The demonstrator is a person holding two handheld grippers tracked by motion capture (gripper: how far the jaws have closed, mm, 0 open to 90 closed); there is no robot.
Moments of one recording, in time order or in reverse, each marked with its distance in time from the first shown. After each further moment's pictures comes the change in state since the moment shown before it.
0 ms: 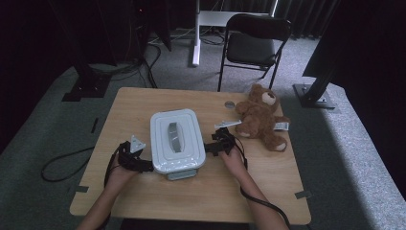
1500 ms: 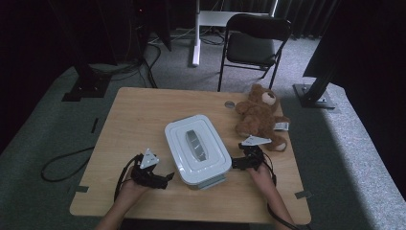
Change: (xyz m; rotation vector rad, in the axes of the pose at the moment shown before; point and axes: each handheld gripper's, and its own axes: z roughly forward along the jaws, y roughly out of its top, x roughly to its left) left arm -0.050 -0.008 -0.017 -0.062 -0.175 0.014; right arm -0.022 -0.067 -0.079 -0.070 -0.147 -0.120
